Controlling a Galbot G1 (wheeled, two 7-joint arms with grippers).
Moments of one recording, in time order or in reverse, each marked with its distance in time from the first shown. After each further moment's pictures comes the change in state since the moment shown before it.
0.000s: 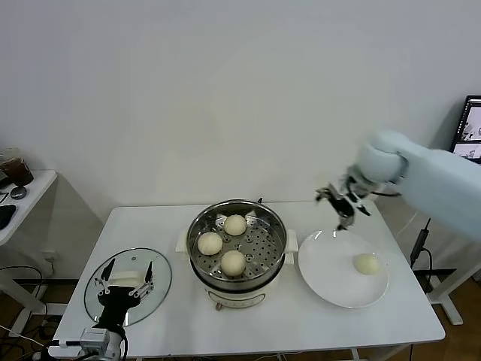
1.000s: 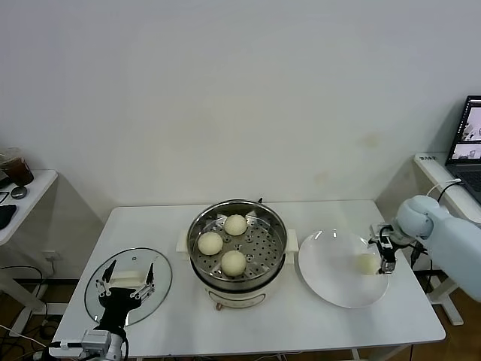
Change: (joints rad) left arm 0.010 -0.011 0.002 -0.010 0.018 0.008 -0.001; right arm -0.514 0.059 0.429 -0.313 -0.261 -0.012 0.041
